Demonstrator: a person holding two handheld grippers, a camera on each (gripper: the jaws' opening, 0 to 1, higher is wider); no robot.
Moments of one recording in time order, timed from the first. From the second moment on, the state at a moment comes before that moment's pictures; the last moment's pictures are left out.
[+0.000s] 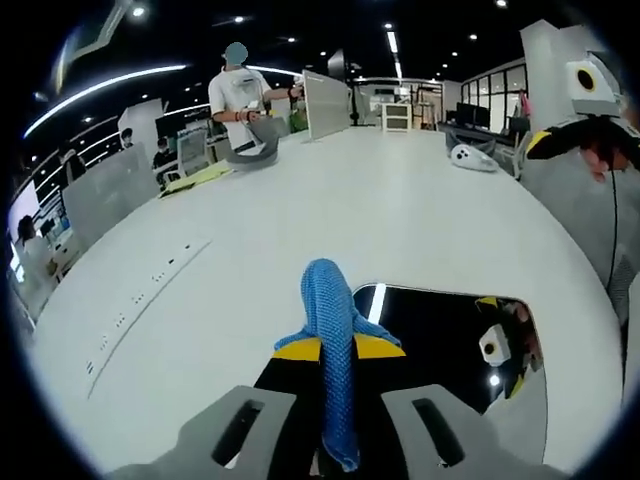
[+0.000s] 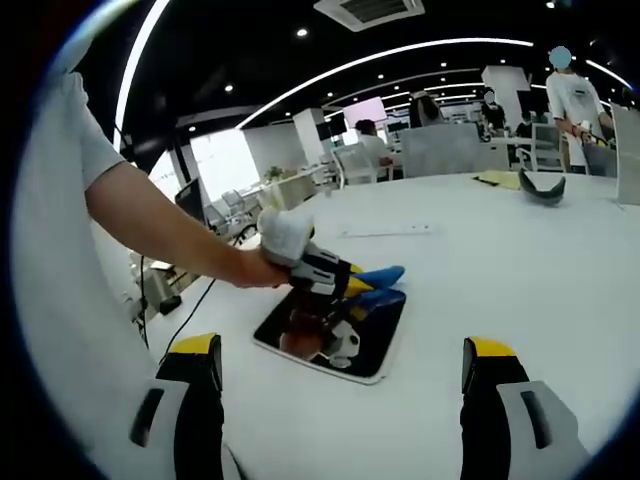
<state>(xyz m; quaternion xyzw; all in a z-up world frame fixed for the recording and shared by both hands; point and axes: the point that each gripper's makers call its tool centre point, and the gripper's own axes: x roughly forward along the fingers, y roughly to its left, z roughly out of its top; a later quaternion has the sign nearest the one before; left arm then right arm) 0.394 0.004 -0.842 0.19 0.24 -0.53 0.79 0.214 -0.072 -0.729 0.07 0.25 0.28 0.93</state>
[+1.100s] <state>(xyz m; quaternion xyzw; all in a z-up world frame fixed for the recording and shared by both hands) 0.374 0.008 -0.843 0.15 0.24 -0.49 0.82 0.212 -0.071 -0.726 0.07 0.25 0.28 0.93</state>
